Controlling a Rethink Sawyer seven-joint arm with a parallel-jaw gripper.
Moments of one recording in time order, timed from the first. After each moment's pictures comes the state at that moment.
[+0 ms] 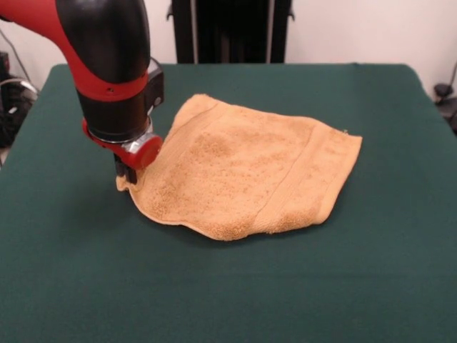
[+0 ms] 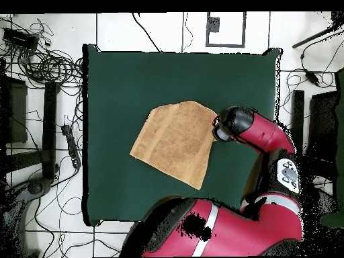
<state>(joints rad) -0.29 -0.23 -0.24 1.25 0.17 0.68 1.91</state>
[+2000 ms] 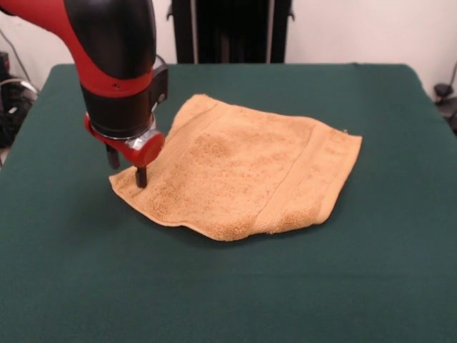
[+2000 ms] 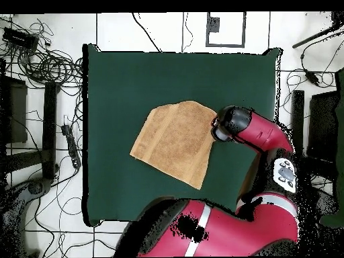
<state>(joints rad) -0.26 -0.24 -0.27 1.25 0.17 0.68 1.91</state>
